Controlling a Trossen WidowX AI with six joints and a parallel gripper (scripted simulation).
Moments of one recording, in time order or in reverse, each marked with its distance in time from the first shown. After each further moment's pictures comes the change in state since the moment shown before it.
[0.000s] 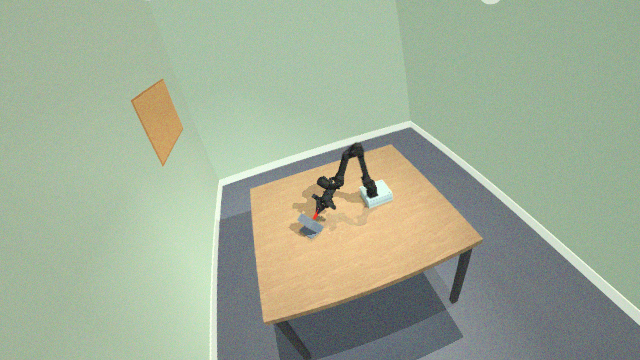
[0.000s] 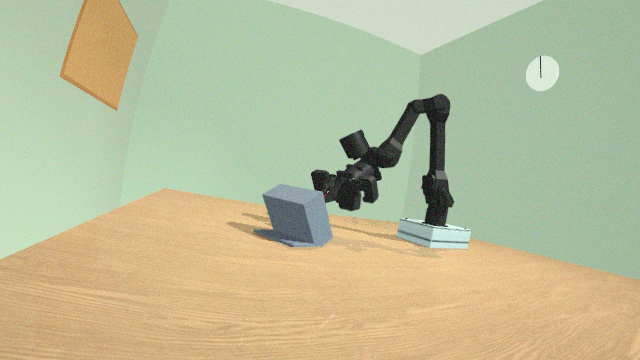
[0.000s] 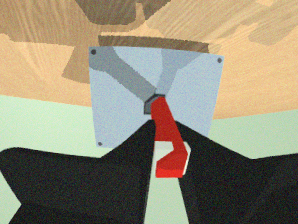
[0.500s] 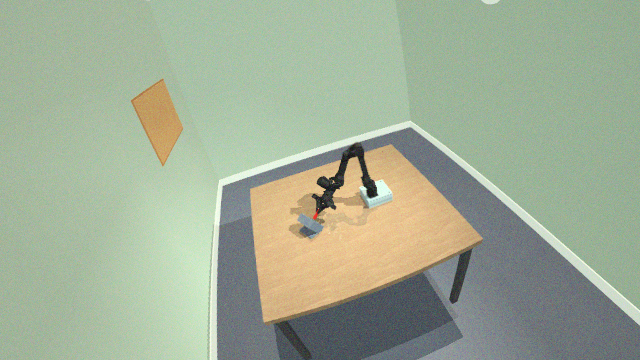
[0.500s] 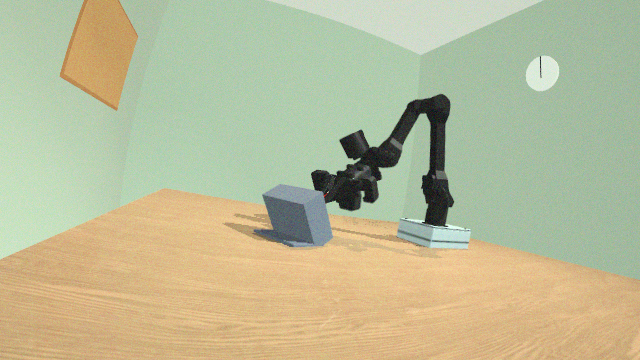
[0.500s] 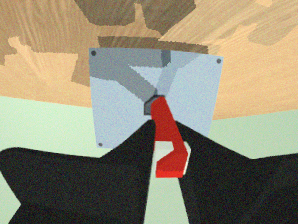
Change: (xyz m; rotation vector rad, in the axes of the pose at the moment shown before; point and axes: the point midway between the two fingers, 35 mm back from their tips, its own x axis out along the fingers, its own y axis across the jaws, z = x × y) arm -0.001 0.000 0.001 0.004 -0.004 0.000
